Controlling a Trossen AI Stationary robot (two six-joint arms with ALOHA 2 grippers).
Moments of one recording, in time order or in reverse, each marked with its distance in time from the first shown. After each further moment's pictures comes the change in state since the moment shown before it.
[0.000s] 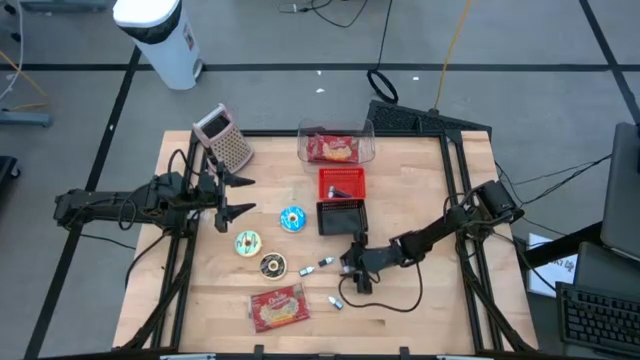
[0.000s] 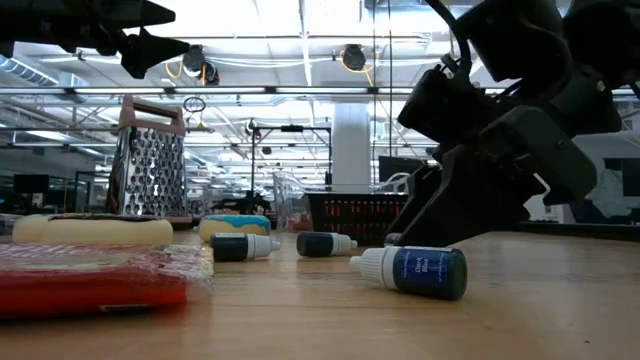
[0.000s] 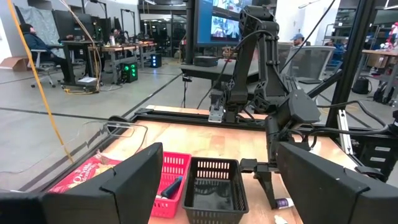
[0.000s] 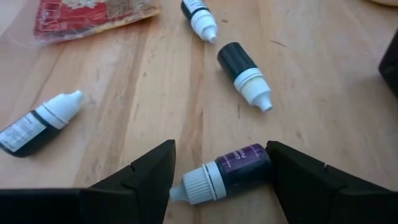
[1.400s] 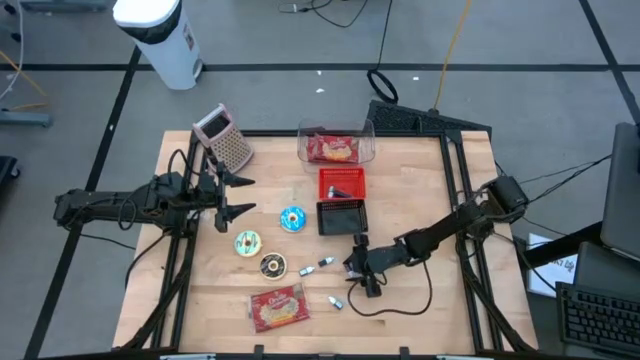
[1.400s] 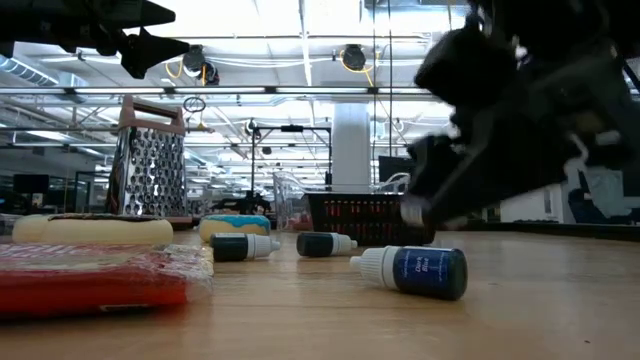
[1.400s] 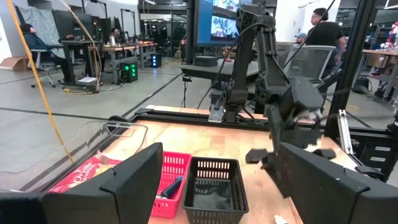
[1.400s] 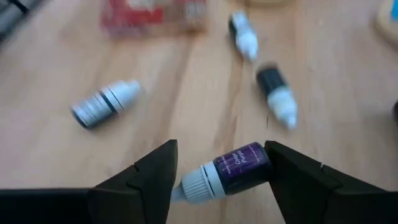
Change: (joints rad) left arm 0.000 0.000 0.000 0.000 0.000 0.000; right arm 0.010 -0.123 -0.004 -0.091 -0.053 -0.154
